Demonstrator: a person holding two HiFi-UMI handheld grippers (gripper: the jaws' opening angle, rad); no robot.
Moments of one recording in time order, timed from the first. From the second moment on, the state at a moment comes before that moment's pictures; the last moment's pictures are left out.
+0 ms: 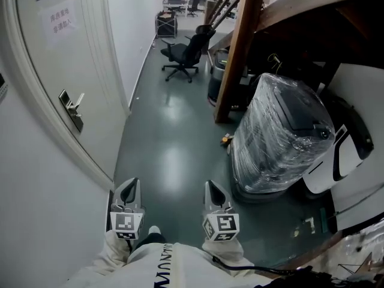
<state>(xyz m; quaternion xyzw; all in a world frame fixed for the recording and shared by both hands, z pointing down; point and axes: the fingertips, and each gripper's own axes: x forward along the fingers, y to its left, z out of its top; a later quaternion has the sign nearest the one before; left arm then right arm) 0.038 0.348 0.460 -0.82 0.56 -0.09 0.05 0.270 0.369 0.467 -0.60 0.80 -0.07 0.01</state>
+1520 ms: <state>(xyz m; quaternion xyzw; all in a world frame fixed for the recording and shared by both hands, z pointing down) 0.003 0.075 0.483 -0.85 0.52 -0.09 0.03 0.228 0.114 0.486 -0.62 0.78 -0.08 -0.03</state>
